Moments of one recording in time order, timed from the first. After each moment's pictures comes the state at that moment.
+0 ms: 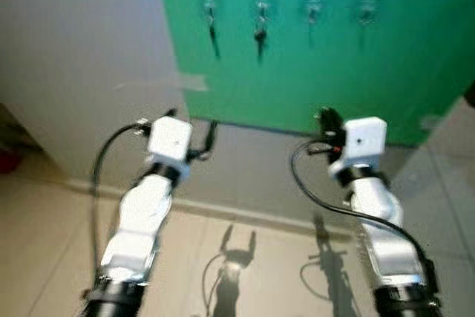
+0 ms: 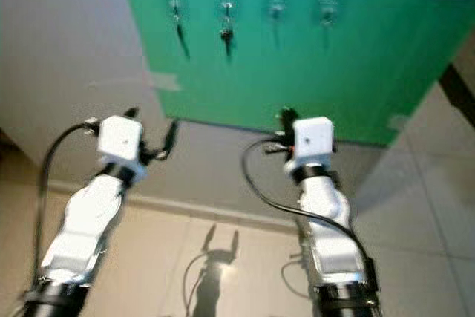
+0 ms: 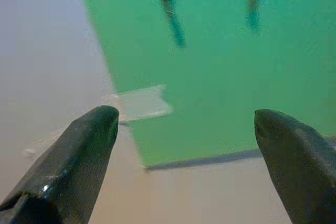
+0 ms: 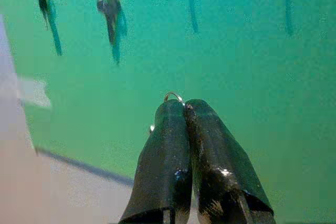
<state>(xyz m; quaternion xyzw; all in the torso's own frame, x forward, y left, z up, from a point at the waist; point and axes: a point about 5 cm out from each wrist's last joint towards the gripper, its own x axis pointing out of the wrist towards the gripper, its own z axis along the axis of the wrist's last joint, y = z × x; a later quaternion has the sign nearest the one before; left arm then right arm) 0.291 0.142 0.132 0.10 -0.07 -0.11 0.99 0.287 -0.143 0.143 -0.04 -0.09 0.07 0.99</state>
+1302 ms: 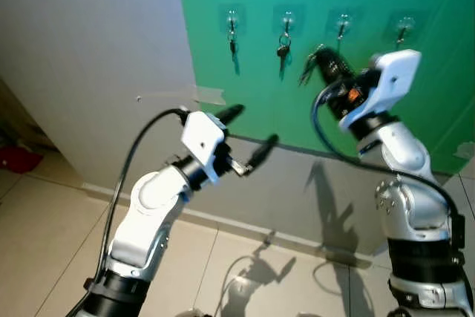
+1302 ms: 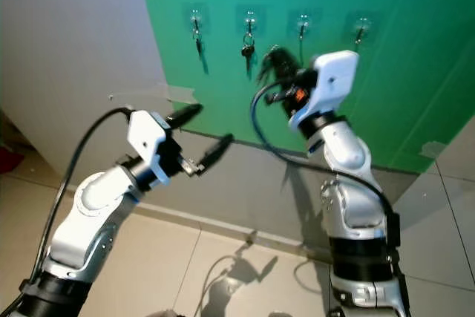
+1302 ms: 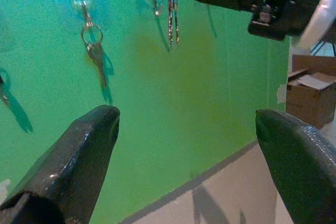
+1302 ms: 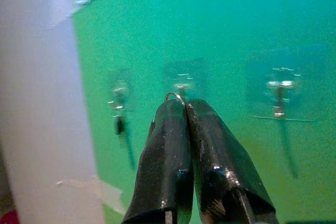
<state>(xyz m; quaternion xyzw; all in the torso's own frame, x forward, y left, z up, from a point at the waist) 0.273 0.088 0.167 0.04 -0.11 -0.41 0.90 0.313 -0.145 0.226 0.05 -0.16 0.18 0.97</state>
